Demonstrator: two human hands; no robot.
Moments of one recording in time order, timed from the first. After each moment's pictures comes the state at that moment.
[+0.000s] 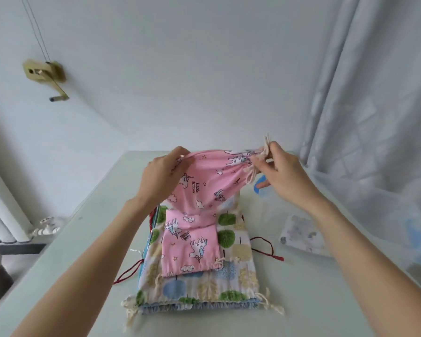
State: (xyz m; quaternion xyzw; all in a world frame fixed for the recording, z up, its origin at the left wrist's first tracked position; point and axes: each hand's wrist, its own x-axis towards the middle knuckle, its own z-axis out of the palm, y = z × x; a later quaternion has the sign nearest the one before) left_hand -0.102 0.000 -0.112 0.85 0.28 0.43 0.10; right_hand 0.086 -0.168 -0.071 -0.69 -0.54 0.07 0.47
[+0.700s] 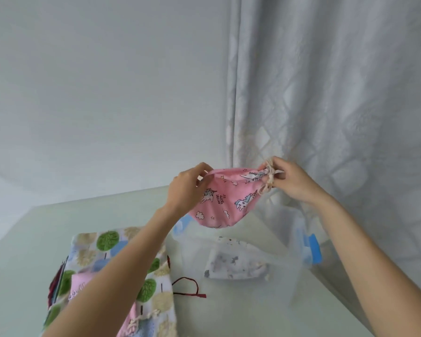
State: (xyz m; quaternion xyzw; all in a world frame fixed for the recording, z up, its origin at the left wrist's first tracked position) left_hand 0.110 -0.089 -0.064 0.89 0.15 0.37 0.20; right_hand 0.272 -0.289 -0.042 -0.72 -0.50 0.03 0.48
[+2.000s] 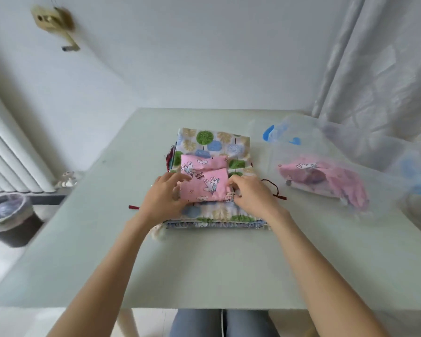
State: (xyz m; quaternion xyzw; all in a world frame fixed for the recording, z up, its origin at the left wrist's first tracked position) left_hand -0.187 -0.083 -0.219 0.88 0.38 0.21 0.22; right_hand 0.018 -0.190 -0.210 -0.76 -0.62 0.03 0.19
